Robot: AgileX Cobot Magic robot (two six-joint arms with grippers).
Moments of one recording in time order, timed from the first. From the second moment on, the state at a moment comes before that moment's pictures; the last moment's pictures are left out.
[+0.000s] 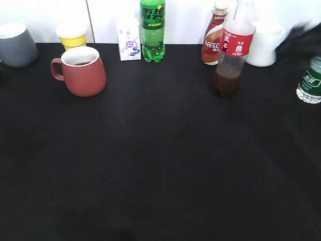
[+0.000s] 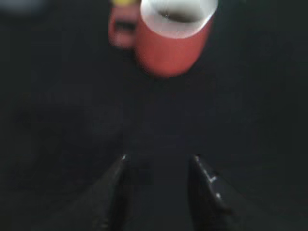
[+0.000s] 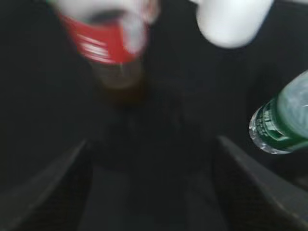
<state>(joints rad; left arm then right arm) -0.44 0.96 -0.75 0.23 0.61 -0.49 0.29 1.30 -0.94 -0.05 0.43 0.07</state>
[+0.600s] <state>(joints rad) -0.48 -0.01 -0.54 0.05 1.11 -0.11 0.30 0.00 -0.51 -0.01 1.06 0.04</state>
